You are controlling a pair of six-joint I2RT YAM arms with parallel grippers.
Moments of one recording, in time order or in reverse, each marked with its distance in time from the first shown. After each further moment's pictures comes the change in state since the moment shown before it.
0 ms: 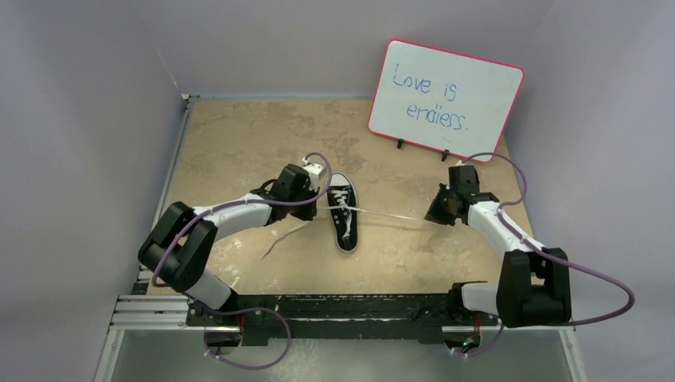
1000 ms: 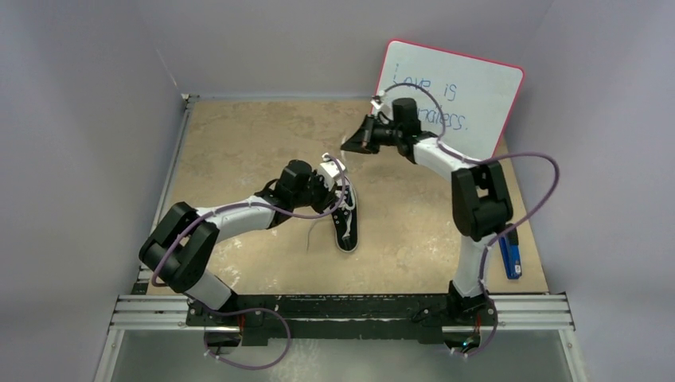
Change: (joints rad) left arm -0.045 -0.019 -0.018 0.348 0.227 0.284; right arm 0.243 0.643 0.690 0.524 -0.724 0.175
